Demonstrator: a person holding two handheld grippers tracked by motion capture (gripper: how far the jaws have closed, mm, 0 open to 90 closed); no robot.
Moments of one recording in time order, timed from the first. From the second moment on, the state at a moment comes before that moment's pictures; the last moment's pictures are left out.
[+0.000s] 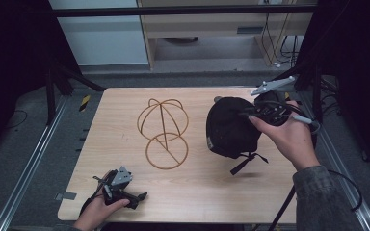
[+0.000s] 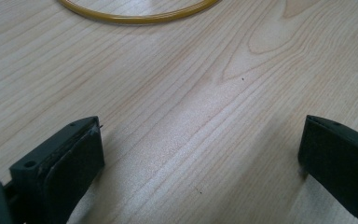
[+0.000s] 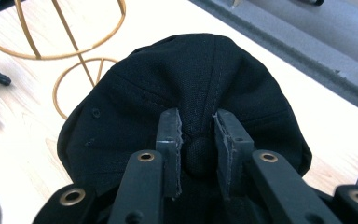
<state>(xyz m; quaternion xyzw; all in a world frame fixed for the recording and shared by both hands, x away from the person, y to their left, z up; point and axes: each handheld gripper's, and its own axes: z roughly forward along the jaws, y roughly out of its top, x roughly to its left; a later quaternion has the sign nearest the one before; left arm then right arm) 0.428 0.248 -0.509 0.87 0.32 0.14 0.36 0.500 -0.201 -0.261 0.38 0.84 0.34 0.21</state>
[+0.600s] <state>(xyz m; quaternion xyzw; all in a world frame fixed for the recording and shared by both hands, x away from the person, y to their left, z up) 0.428 0.248 -0.509 0.87 0.32 0.14 0.36 0.493 -0.187 -0.234 0.36 0.83 0.37 0.23</state>
